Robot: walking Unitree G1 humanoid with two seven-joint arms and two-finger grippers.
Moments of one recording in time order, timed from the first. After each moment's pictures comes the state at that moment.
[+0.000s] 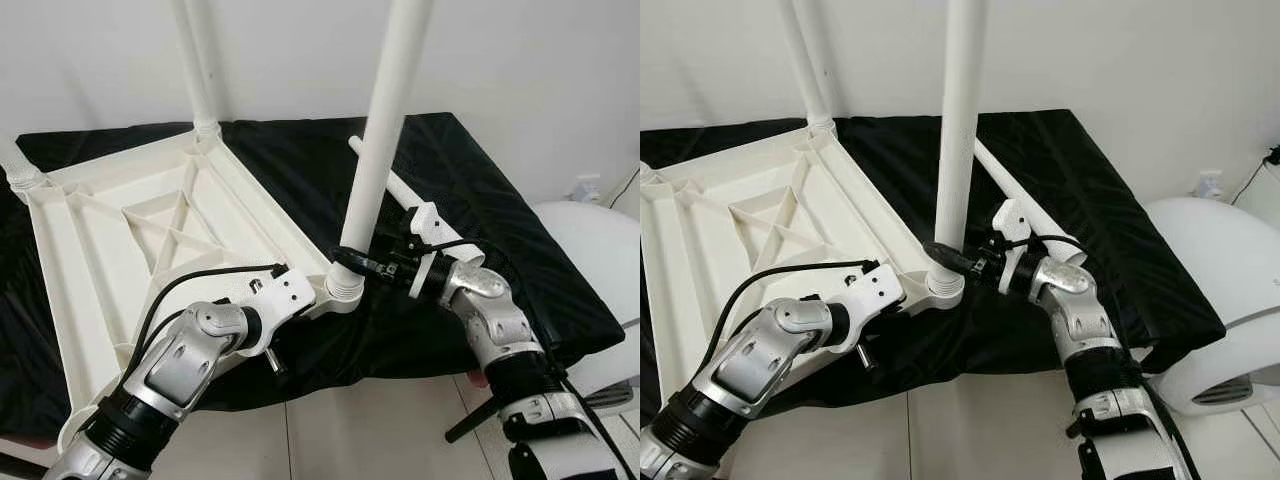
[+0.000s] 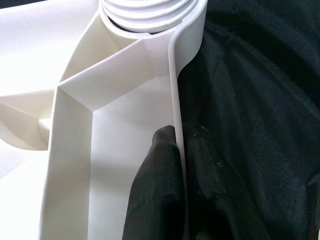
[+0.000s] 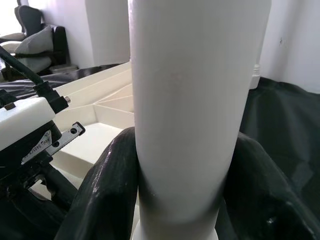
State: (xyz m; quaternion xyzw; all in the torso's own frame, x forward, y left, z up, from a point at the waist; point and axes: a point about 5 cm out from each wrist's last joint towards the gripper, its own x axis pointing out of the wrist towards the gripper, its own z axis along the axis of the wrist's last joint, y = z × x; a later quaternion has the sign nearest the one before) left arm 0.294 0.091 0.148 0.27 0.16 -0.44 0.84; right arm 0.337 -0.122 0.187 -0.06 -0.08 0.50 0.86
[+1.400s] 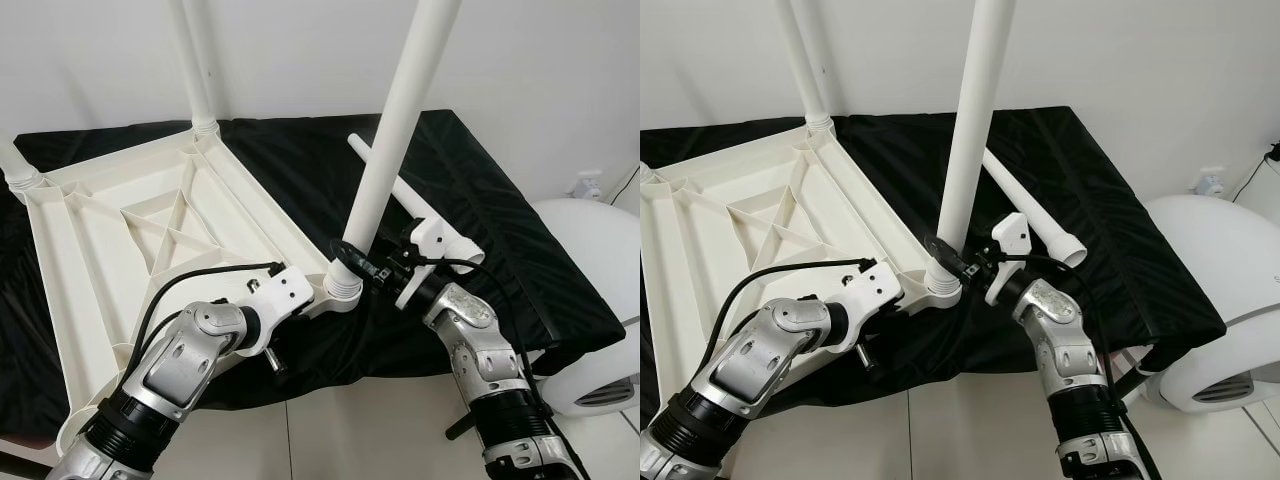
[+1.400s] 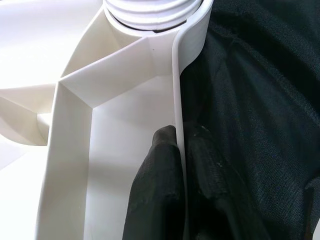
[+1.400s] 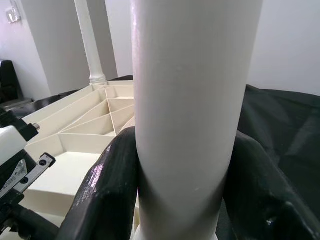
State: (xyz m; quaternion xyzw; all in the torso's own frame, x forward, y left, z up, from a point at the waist) left arm 0.294 0.092 0.151 0.26 0.17 -0.43 0.85; right arm 0.323 -0.111 0.182 0.00 -0.11 0.40 0.91
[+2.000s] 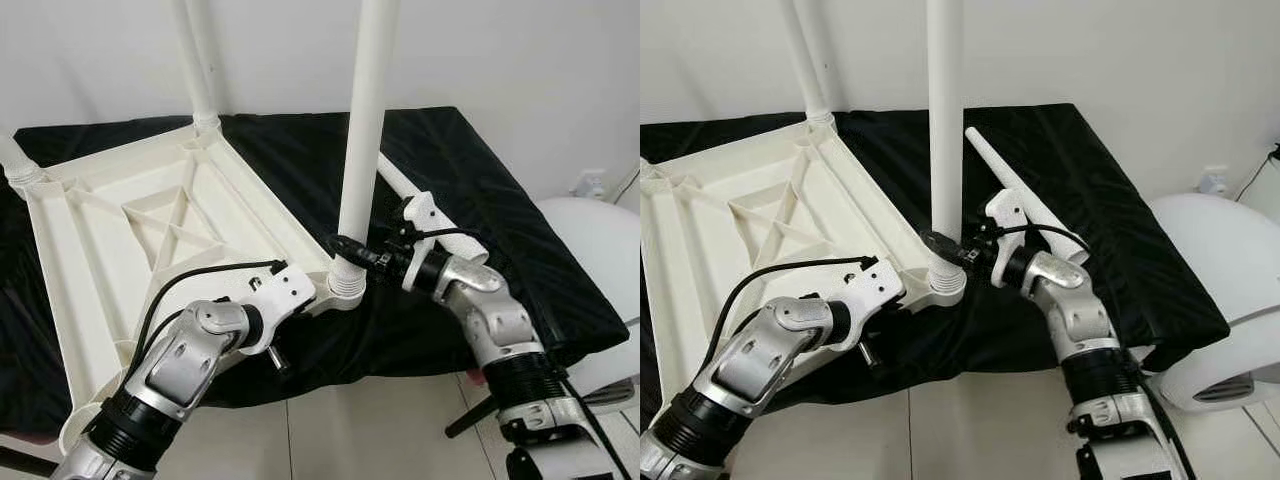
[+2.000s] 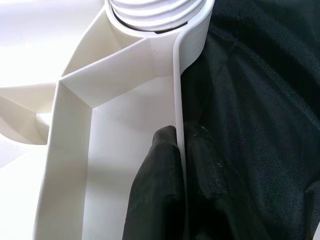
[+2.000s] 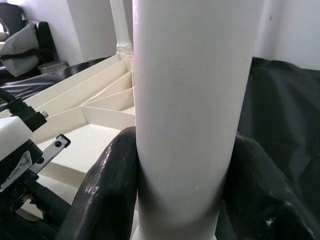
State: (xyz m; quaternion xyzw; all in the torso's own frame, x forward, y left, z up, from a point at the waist) left arm 0.293 0.089 0.154 0.25 0.16 -0.43 0.85; right arm 0.339 -0.119 0.204 -0.04 -0.05 0.47 0.88
